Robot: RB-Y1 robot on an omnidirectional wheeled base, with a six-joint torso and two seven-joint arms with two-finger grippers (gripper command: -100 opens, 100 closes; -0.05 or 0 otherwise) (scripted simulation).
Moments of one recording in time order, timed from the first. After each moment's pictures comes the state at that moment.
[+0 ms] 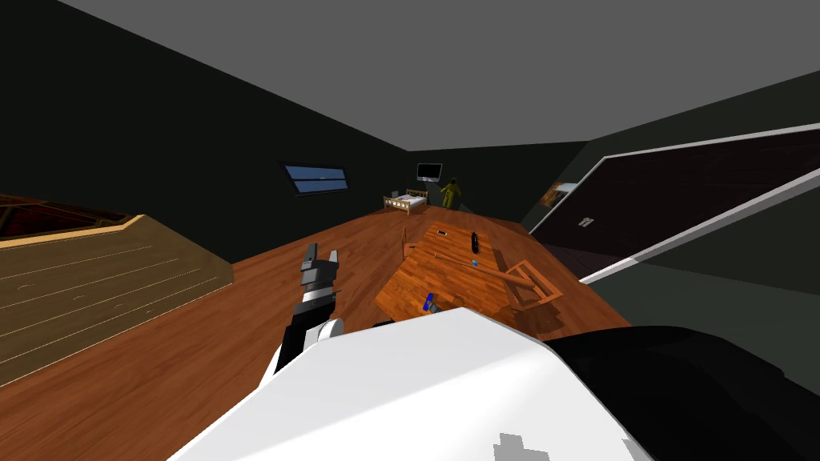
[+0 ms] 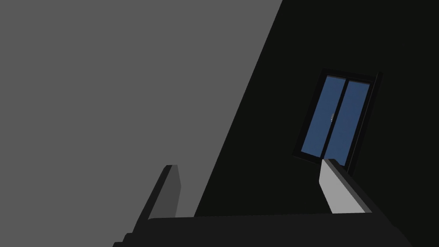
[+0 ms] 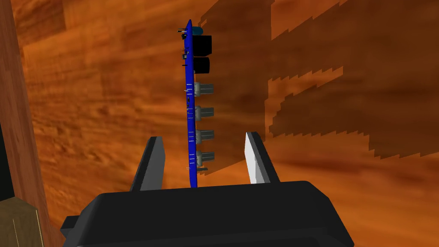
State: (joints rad) left arm 0.54 -0.01 -0.06 -2.21 0.07 -0.37 0.04; right arm -0.07 0.04 -0.78 -0.39 -1.71 0.52 -0.08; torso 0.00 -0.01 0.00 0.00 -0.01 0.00
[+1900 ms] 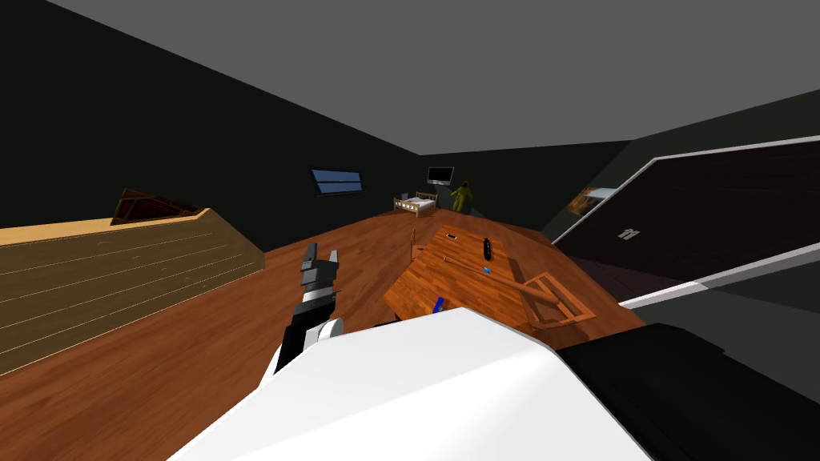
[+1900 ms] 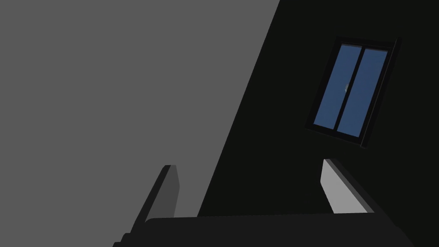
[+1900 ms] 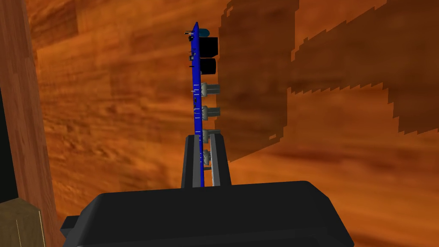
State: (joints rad) left arm 0.54 -0.01 -0.06 -2.21 0.07 -0.37 0.04; right arm 0.11 0.04 -0.75 -0.64 -1.60 0.57 -0.34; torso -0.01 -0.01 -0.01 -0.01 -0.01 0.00
